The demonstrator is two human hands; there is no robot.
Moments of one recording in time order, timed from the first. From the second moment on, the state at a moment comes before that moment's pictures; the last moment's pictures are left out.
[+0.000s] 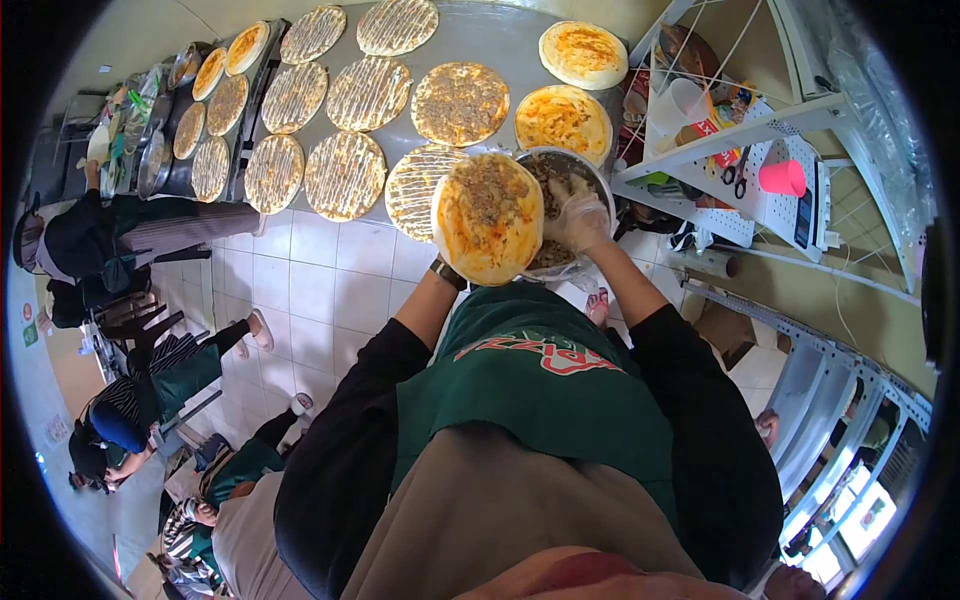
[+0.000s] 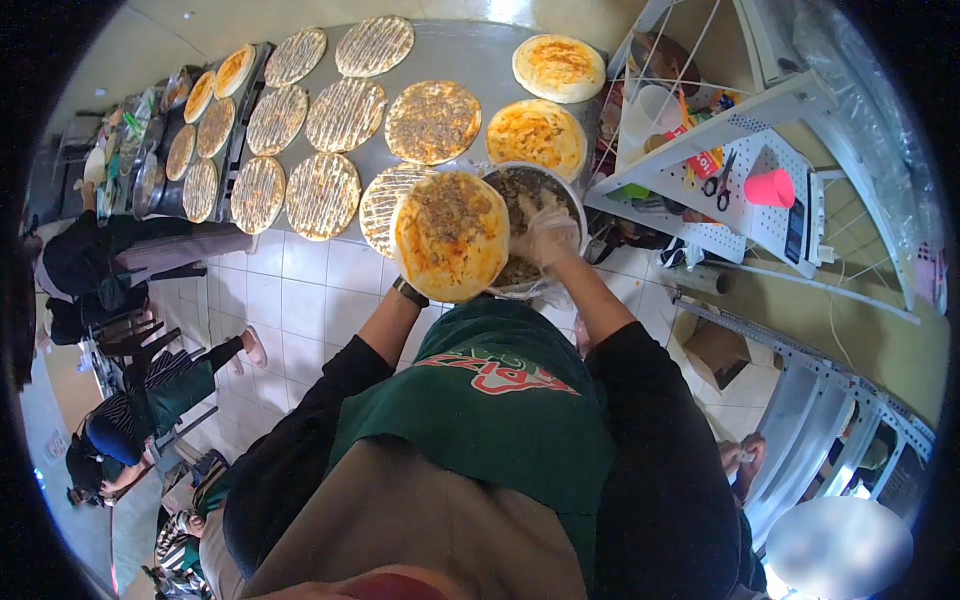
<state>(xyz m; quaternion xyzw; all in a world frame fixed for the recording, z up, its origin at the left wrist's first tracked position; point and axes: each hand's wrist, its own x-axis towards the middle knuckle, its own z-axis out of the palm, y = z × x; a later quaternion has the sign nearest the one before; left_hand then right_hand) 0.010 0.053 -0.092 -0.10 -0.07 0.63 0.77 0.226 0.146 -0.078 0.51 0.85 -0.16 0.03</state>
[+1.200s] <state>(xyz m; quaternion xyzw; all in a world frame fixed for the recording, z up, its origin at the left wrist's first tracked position) 0.036 0.068 -0.093 -0.07 -0.10 0.61 0.78 0.229 0.109 -0.076 0.45 0.81 -0.32 -0.17</state>
